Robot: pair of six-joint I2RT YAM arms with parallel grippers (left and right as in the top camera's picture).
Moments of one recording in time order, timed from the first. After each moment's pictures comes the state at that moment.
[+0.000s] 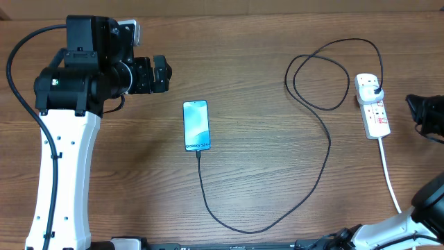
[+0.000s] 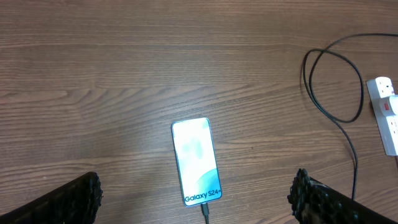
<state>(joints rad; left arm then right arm) -0.06 1.51 1.72 -1.13 0.25 -0.13 -0.80 1.87 1.19 -0.28 -0.82 0.68</state>
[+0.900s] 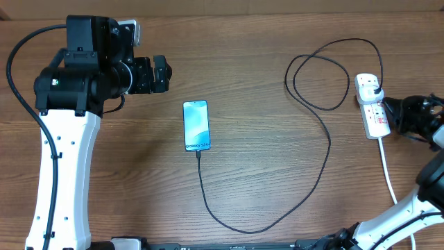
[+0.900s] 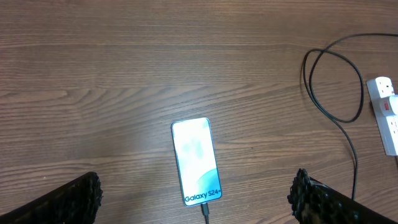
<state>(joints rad) -0.06 1.51 1.72 -1.13 0.25 -0.13 -0.73 2.07 1.19 -0.14 -0.86 0.69</state>
